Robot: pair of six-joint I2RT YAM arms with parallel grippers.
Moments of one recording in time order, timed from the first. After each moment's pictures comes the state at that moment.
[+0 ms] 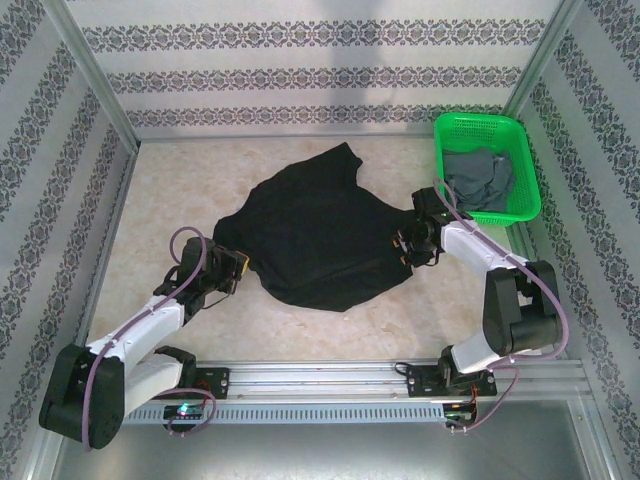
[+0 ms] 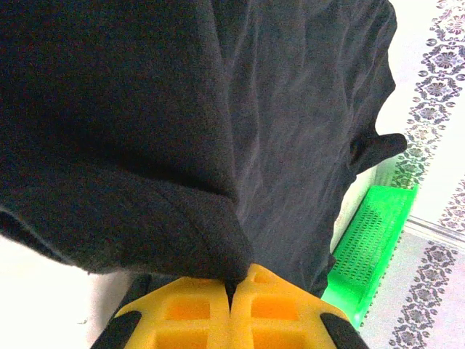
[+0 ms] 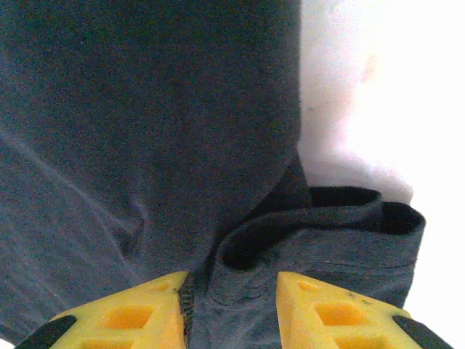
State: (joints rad) left arm -0.25 1.05 0.38 -0.01 0.21 -1.47; right arm 0.16 1.52 0.93 -0.65 -0.19 1.36
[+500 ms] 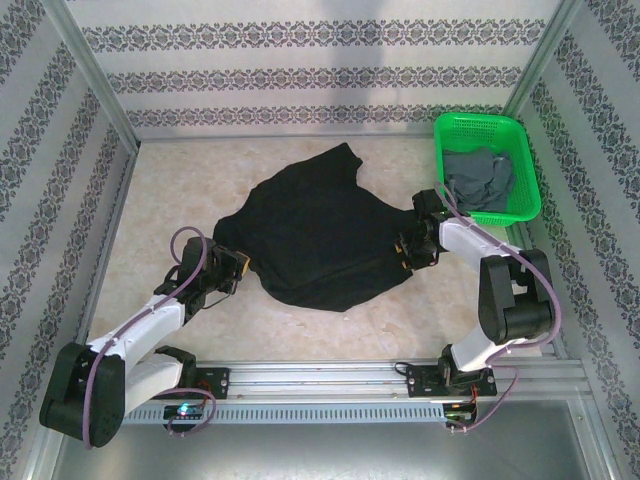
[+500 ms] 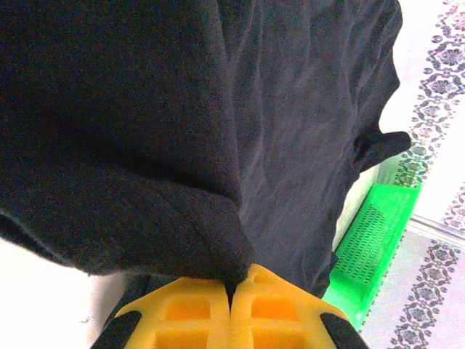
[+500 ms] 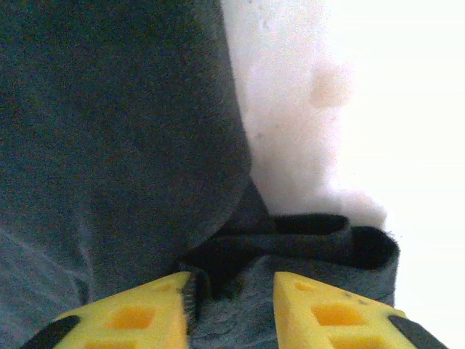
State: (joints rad) left arm -0.25 1.06 0.38 -0.01 0.22 -1.47; right arm 0.14 1.59 0.95 -0.66 -0.20 1.40
